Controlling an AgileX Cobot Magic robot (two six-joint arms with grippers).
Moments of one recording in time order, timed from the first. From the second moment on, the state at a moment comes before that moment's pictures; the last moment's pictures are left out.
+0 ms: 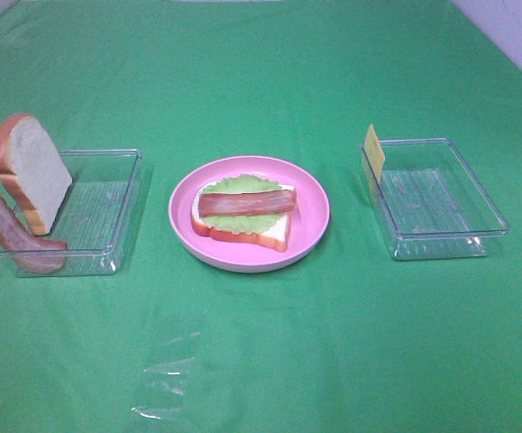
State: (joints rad) left arm 0.07 0.00 -0.52 -0.09 1.08 0.08; right arm 0.19 0.08 -0.46 0.00 1.10 -0.07
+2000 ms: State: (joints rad) left arm 0.07 0.00 -0.52 -0.09 1.08 0.08; right arm 0.12 0.00 -0.46 0.01 1.10 -0.07
